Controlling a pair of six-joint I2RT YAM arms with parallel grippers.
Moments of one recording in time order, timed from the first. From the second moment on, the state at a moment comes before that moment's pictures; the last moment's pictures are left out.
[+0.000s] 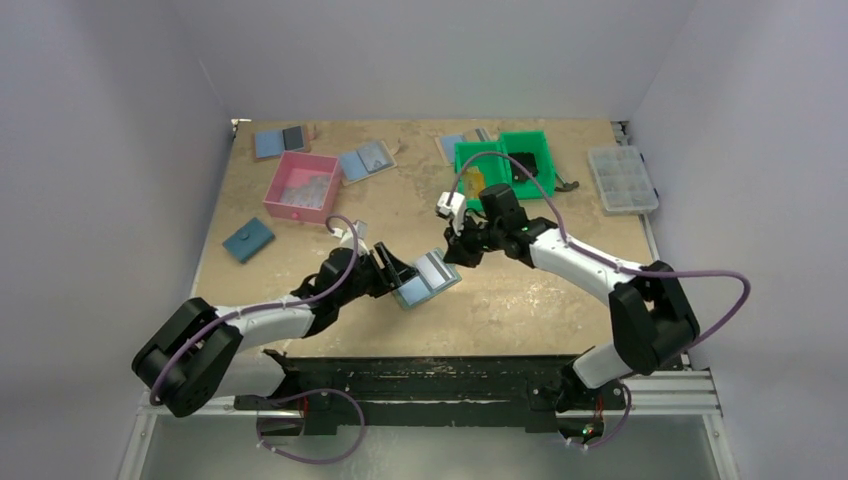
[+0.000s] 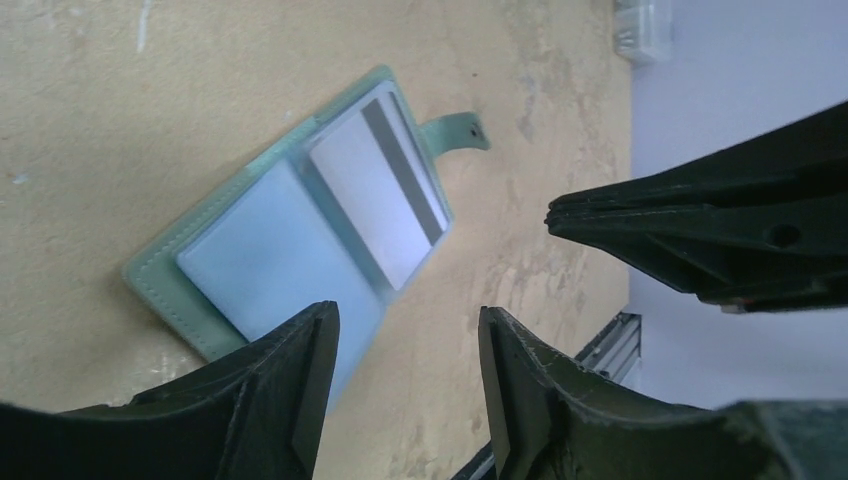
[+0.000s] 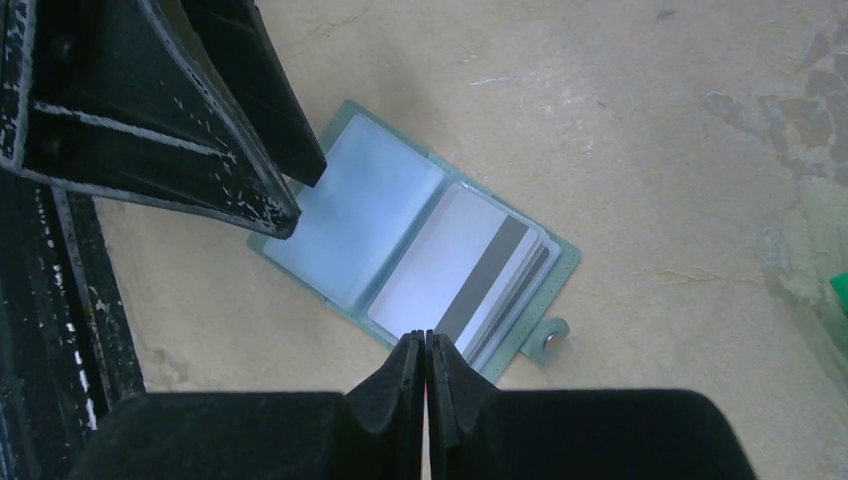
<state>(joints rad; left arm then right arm) -0.66 1.26 0.34 0.51 0.10 -1.02 0.54 1.48 0.93 -0.23 -0.57 -0.31</state>
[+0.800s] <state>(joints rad) -0.68 1.51 0.51 0.40 -0.02 -1.11 0.68 1.68 0.98 -0.08 -0.11 -0.14</state>
